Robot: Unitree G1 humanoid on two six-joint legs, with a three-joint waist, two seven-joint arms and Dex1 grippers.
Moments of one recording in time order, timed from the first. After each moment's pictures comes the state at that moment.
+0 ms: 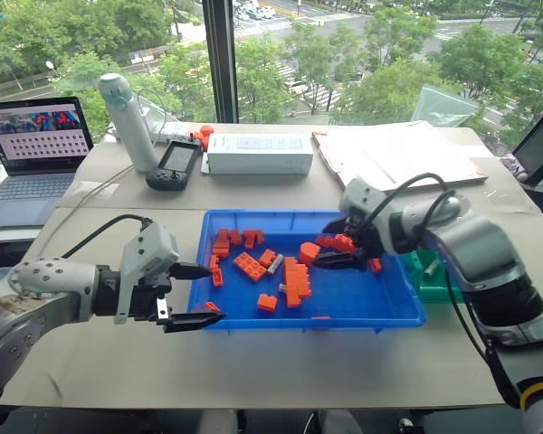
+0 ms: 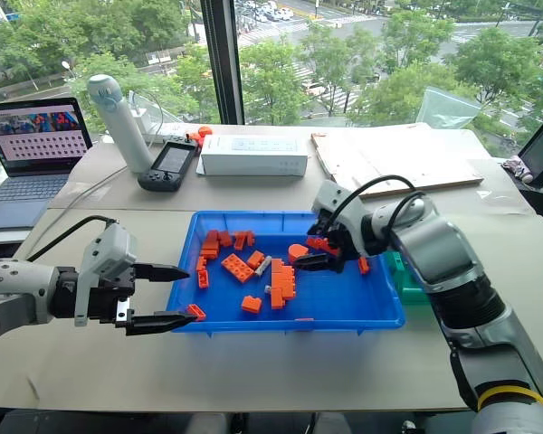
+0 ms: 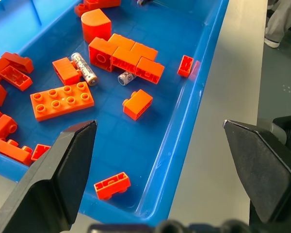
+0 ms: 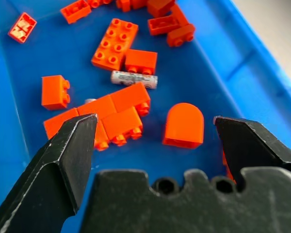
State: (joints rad) left arm -0.19 1.09 0.22 -0.62 -0.90 0.94 -0.91; right arm -0.82 -0.67 0.35 -0.16 0.26 0.94 1.05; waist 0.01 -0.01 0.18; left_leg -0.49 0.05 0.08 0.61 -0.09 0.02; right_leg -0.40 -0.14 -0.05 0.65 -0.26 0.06
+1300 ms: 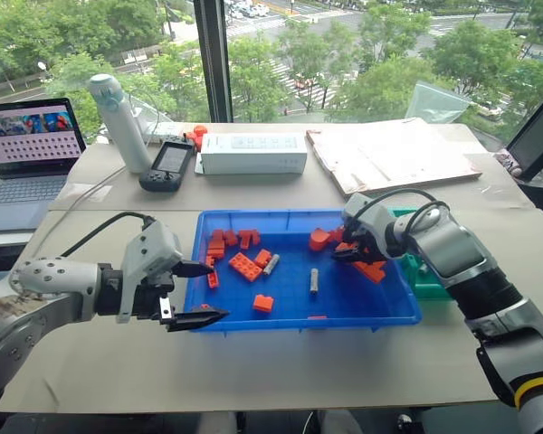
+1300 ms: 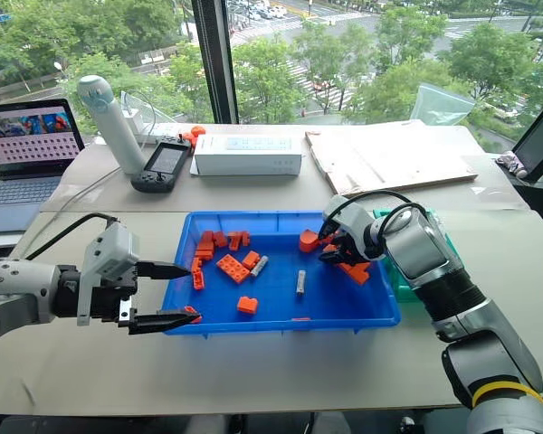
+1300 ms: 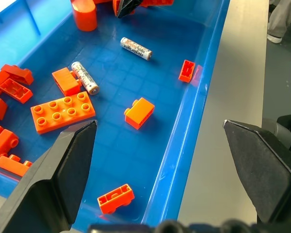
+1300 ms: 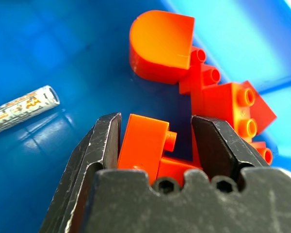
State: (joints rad) left arm -0.21 1.09 0.22 -0.64 -0.91 0.93 -0.88; right arm -0.85 -0.70 0.40 0.15 0.09 0.85 0.91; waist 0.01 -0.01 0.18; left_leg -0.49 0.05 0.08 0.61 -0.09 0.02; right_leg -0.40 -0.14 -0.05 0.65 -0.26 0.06
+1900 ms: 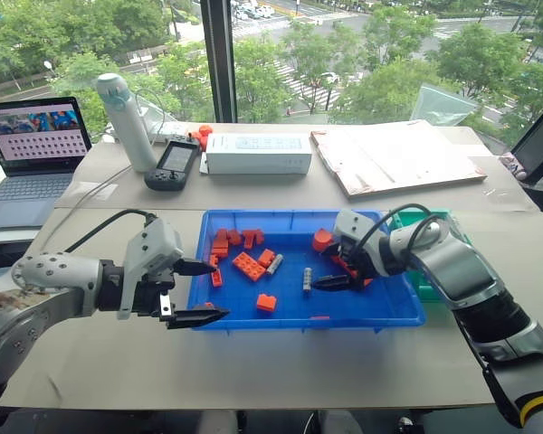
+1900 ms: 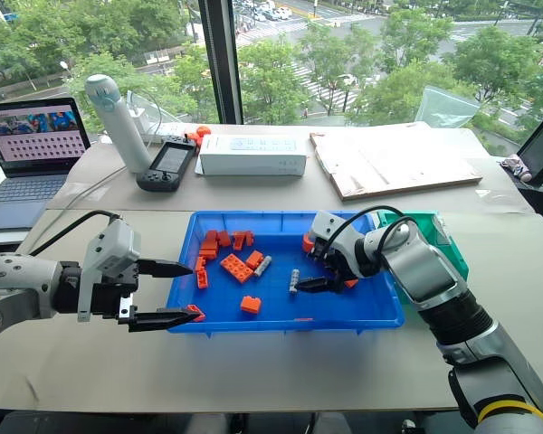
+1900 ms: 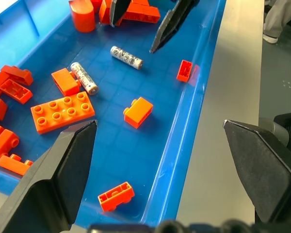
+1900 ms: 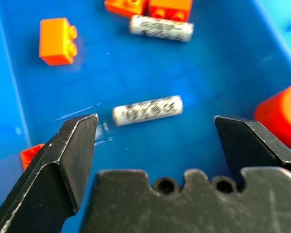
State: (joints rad) left arm -0.25 1.09 0.19 -0.61 -0.89 0.93 -0.92; right arm -0.71 -0.71 0.39 -0.11 0.18 0.77 1.09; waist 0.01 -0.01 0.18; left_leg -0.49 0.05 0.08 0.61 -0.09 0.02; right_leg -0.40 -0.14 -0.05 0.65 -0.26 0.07
